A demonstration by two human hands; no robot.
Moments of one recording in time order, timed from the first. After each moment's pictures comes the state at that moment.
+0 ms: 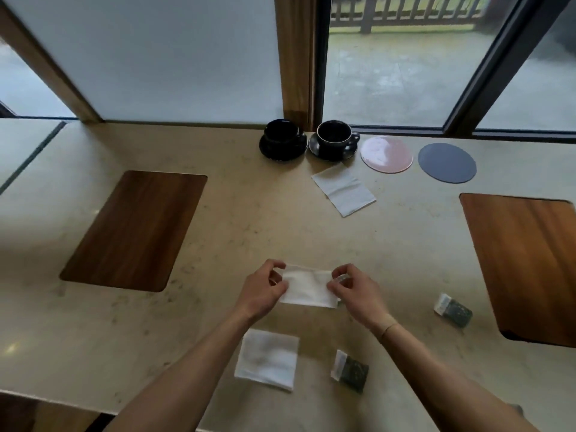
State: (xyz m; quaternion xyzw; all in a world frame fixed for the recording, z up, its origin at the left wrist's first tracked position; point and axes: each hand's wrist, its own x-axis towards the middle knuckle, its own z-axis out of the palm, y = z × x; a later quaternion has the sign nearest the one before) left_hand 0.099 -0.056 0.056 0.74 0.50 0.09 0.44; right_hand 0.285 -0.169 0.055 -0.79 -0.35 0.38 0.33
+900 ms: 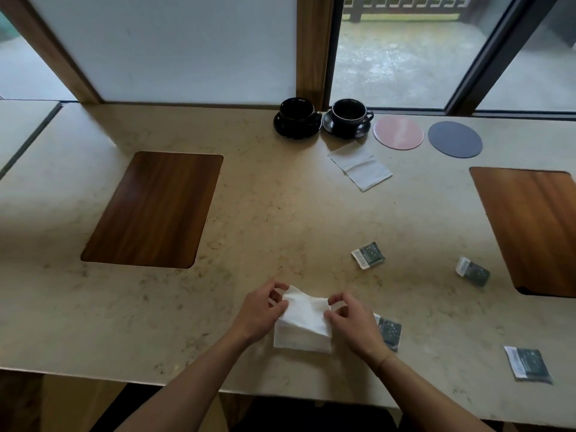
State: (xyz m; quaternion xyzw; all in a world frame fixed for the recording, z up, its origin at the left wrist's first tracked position) left_hand -0.015 -0.087 0.020 0.76 0.45 0.06 0.47; right_hand 0.156 -0.221 0.018 -0.81 -0.30 0.41 0.31
